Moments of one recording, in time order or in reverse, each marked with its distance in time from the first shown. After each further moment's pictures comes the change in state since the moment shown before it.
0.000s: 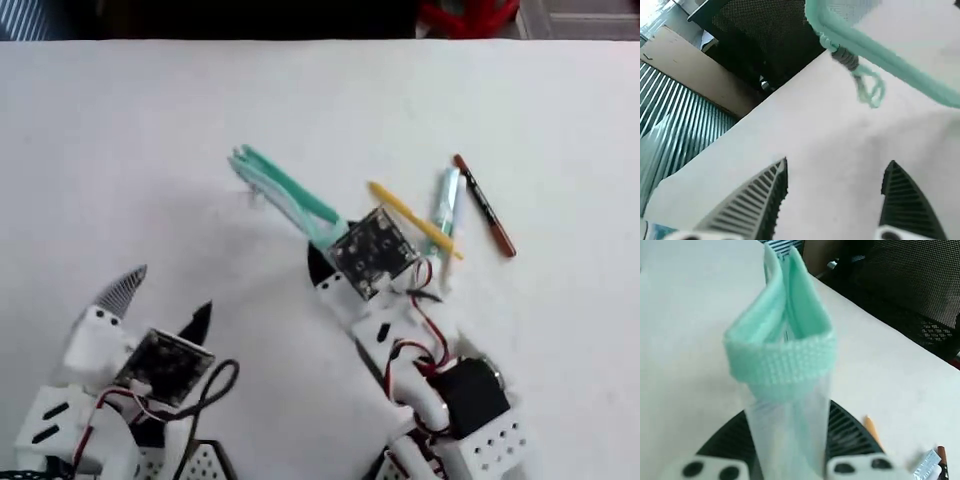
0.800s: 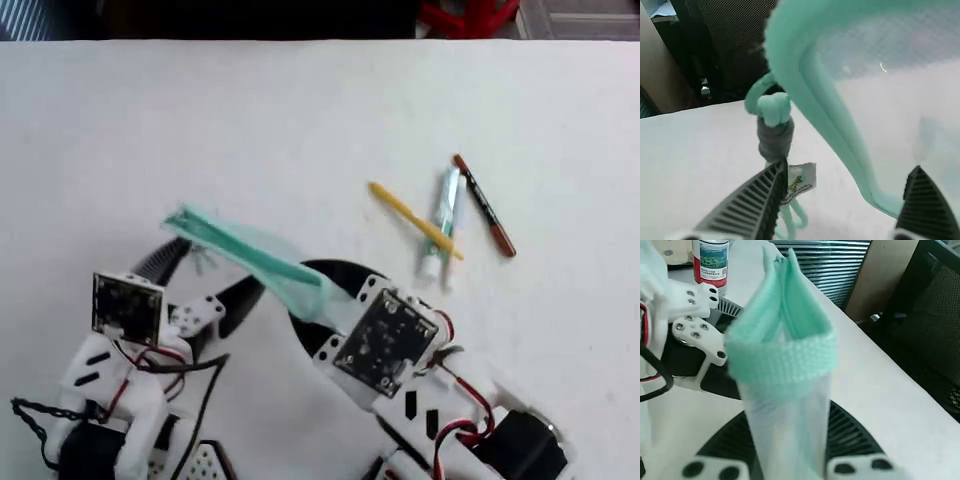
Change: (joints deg) left arm 10.4 0.0 15.6 -22.5 31.2; right arm -14.9 -5.4 -14.5 15.6 5.7
